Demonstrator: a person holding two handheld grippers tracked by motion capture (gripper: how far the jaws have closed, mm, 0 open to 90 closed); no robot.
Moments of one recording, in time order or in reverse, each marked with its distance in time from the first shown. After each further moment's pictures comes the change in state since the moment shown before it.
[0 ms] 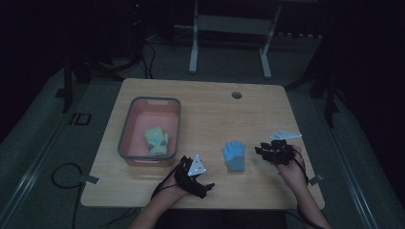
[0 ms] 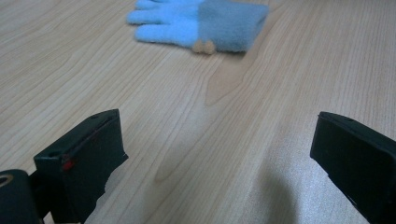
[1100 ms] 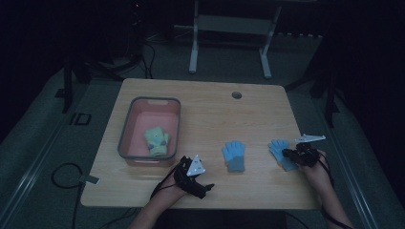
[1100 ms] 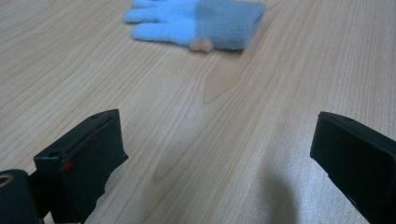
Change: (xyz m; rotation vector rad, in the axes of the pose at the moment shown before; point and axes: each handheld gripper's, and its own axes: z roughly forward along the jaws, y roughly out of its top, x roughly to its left) left arm 0.001 -0.002 -0.001 -0.004 -0.015 0.003; right arm -0.090 -0.056 -0.005 0.111 -0.053 0.058
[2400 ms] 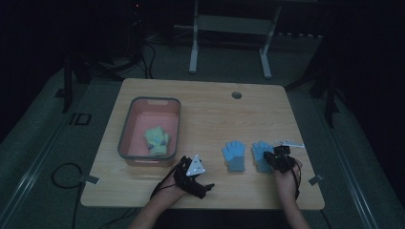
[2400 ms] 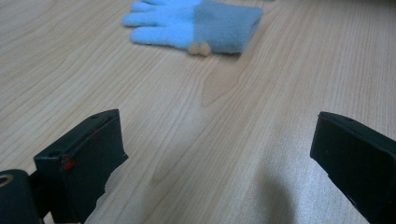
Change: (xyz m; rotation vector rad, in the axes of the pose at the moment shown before) left arm 0.000 0.000 -0.001 -0.014 -0.009 -0.003; right arm 0.095 0.017 0.018 -0.070 -0.147 0.325
